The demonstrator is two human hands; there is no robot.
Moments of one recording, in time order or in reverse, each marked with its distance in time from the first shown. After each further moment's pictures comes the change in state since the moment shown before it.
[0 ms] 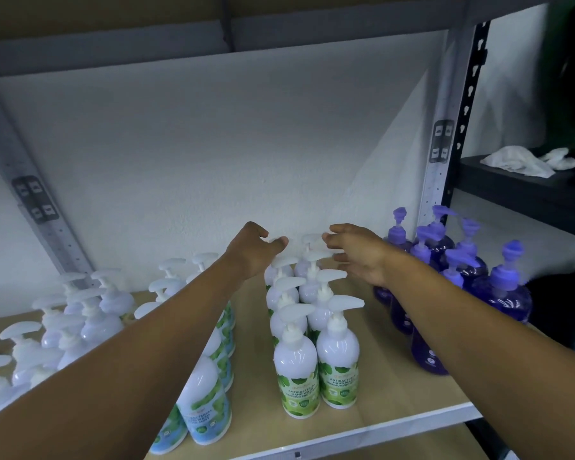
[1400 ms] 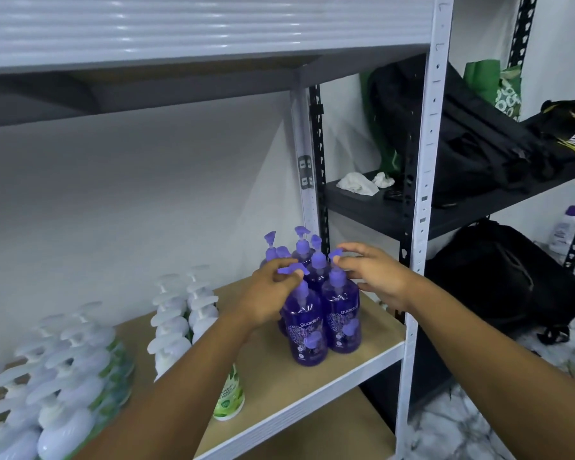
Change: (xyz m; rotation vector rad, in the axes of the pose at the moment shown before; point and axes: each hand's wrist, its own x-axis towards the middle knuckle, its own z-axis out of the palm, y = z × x) left_hand -0.100 0.101 0.157 -0.223 -0.405 0.228; right_hand -0.166 0.023 -0.181 -0.031 0.294 -0.099
